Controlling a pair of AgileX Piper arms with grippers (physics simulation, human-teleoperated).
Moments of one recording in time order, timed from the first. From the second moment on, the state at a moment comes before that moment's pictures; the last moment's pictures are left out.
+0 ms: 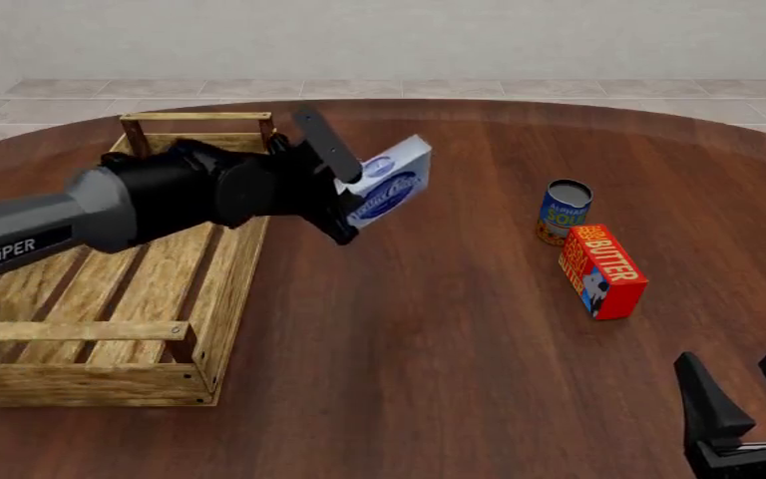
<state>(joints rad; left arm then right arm) -0.52 1.73 -1.30 0.25 0.55 0.04 0.11 0.00 -0.03 0.03</state>
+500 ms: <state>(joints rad) -0.40 1.61 -1.28 0.30 0.41 0.04 0.12 0.00 -0.04 0.02</state>
